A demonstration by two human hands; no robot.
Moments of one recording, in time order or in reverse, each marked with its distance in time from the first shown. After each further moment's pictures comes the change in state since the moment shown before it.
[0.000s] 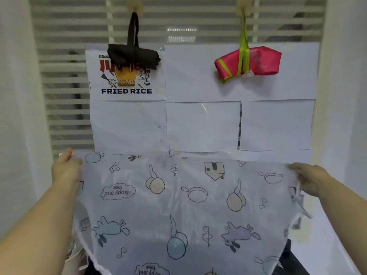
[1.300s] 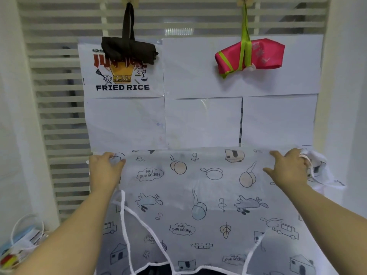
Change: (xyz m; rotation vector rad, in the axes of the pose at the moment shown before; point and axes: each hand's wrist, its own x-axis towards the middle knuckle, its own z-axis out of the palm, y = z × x) left_hand -0.035 -0.027 0.060 0.656 -0.169 0.396; right_hand -0.025 0.019 0.056 -1.343 0.217 -0.713
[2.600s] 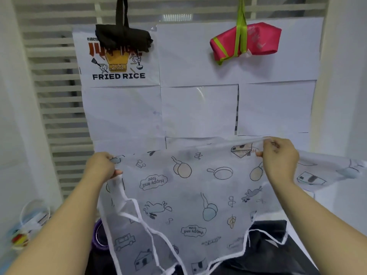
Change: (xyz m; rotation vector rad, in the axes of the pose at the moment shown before) left_hand -0.022 0.021 -0.030 -0.109 -0.297 -0.373; right_hand -0.042 -0.021 -0.020 1.071 0.317 0.124
